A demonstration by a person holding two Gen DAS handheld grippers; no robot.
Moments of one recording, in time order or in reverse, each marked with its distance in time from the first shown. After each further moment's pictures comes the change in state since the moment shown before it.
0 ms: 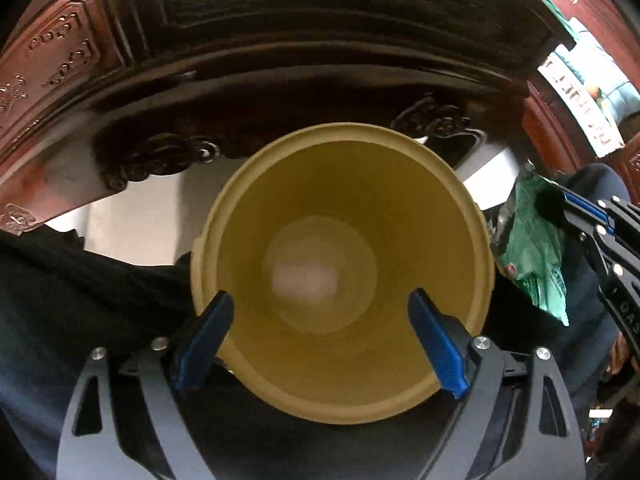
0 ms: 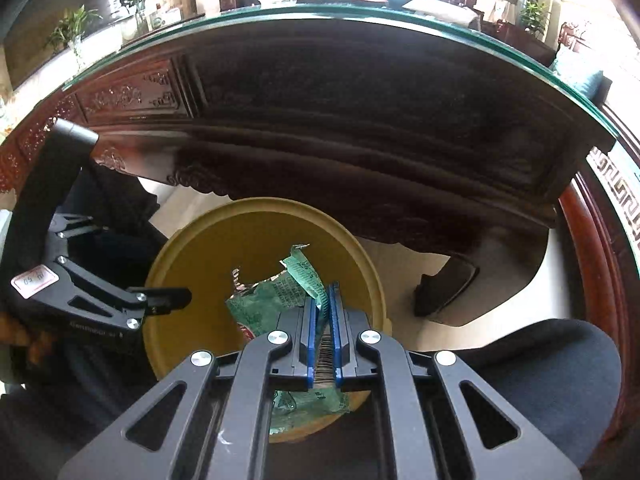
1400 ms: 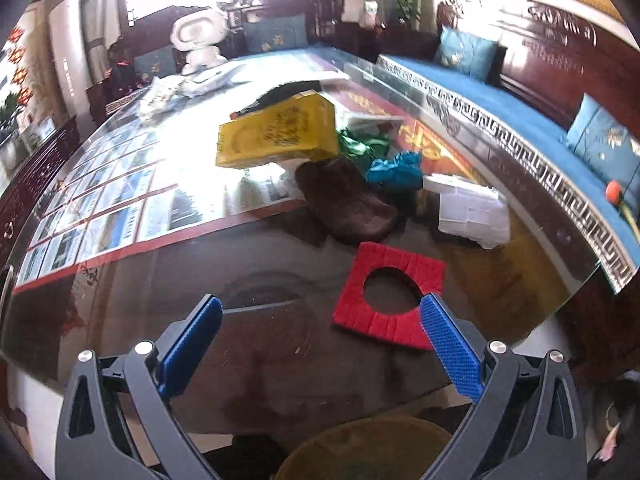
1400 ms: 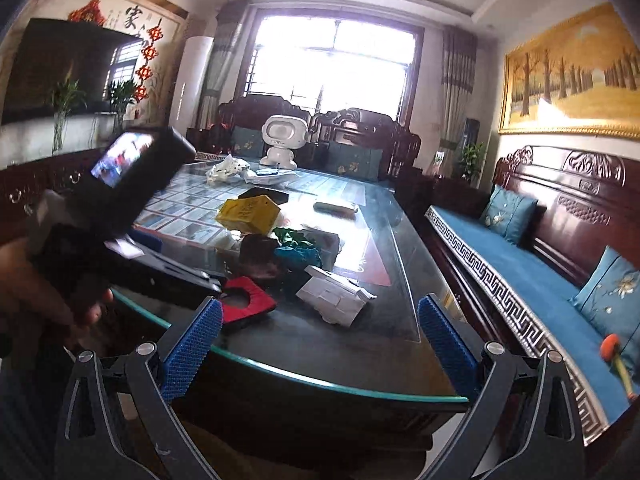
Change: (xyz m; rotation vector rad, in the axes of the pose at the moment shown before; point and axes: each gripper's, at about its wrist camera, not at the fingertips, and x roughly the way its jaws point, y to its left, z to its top) left arm -0.118 -0.040 0.241 0.050 -0.398 0.174; right arm -0.106 -0.056 0.144 -0.053 -0.577 -0.237
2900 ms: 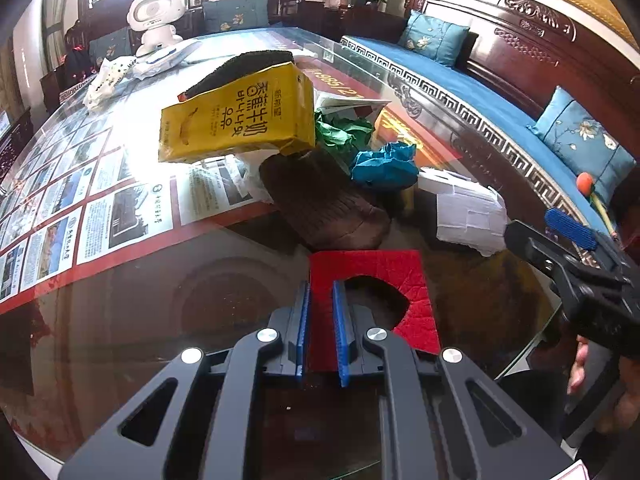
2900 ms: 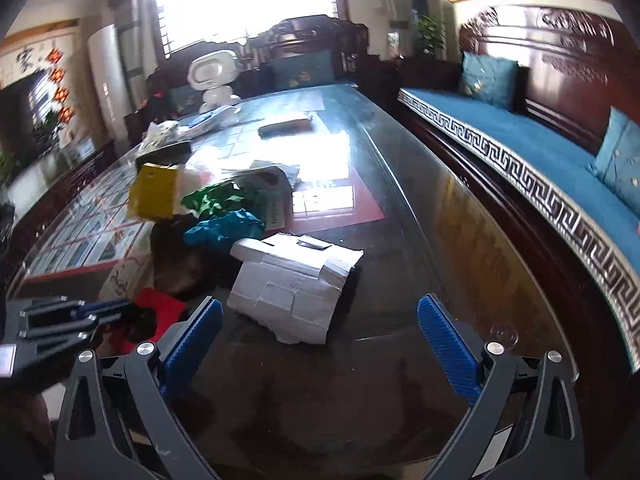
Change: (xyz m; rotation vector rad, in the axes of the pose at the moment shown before) left arm 0.033 0.017 0.013 0.013 0.061 -0.191; right arm 0.123 -0.060 -0.001 0.375 0.334 -0.015
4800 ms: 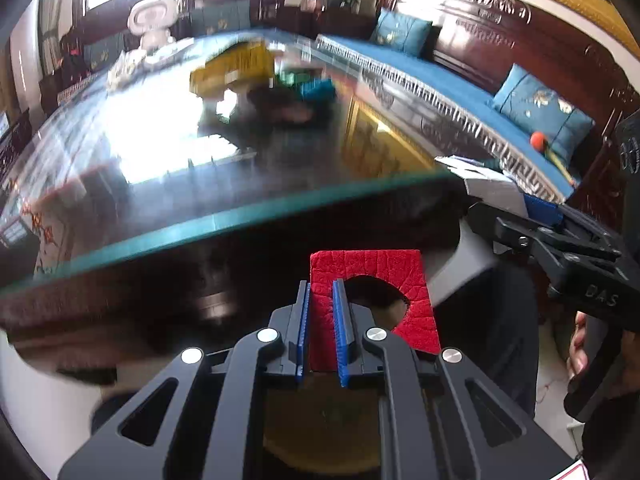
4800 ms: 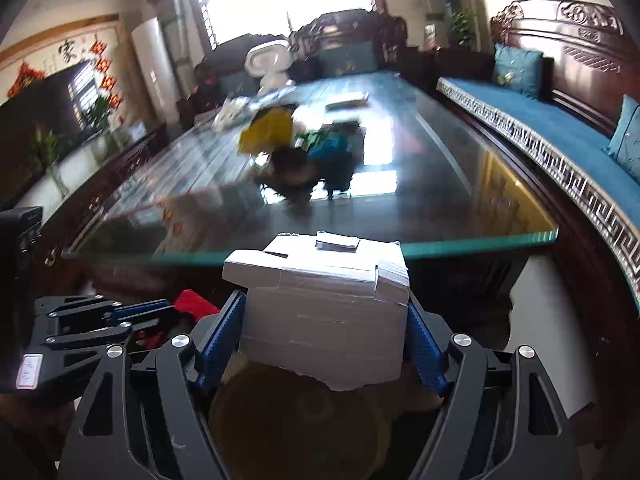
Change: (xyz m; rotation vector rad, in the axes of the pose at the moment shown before) left arm -0.114 -0.035 -0.150 0.042 0.015 -0.047; right arm -0.136 0.040 -0.099 -0.054 0.067 0.173
